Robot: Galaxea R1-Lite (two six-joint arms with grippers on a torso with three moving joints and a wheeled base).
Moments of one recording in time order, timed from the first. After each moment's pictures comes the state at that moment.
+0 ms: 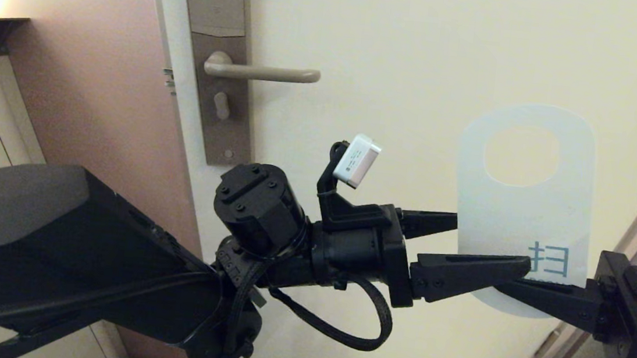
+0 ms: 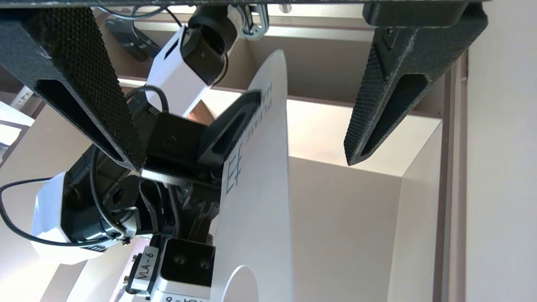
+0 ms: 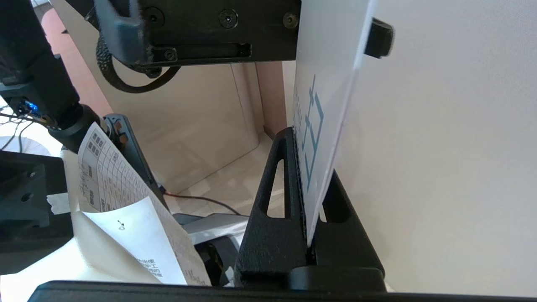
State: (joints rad) left arm -0.88 2.08 -1.00 -1.50 -0.74 -0.63; right arm 0.36 1.18 -0.64 -0.23 0.62 0.00
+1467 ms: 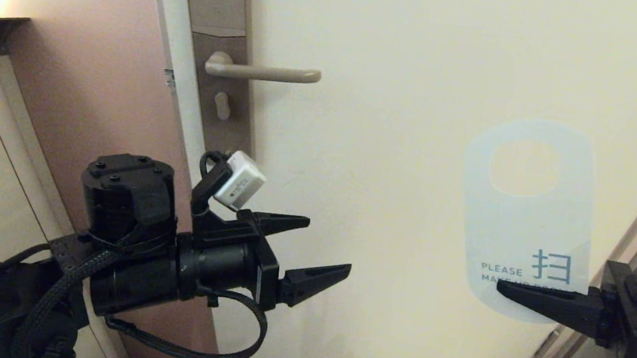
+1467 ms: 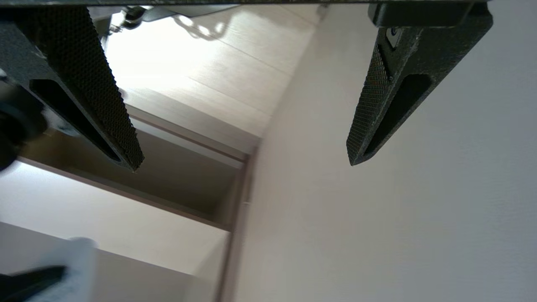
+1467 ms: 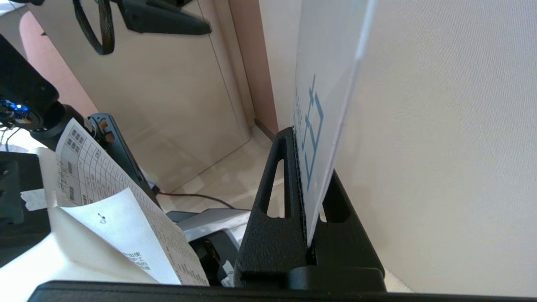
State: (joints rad) left arm -0.66 1.67 -0.61 -0.92 -0.44 -0.07; right arm 0.31 1.18 -0.60 -0.23 0.61 0.00
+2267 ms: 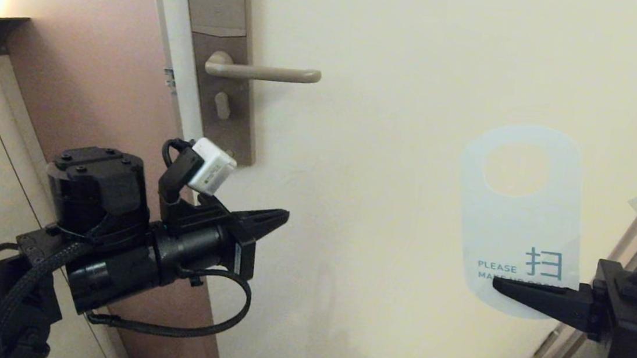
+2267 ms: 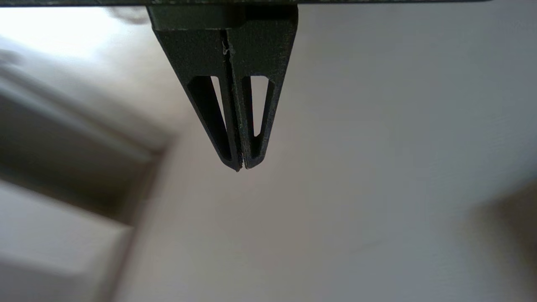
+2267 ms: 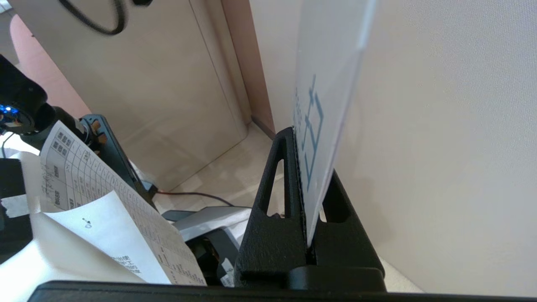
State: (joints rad) left arm -0.57 1.63 -0.58 -0.89 -0.23 0.02; right arm 0.29 1.21 -0.60 -0.23 0.61 0.00
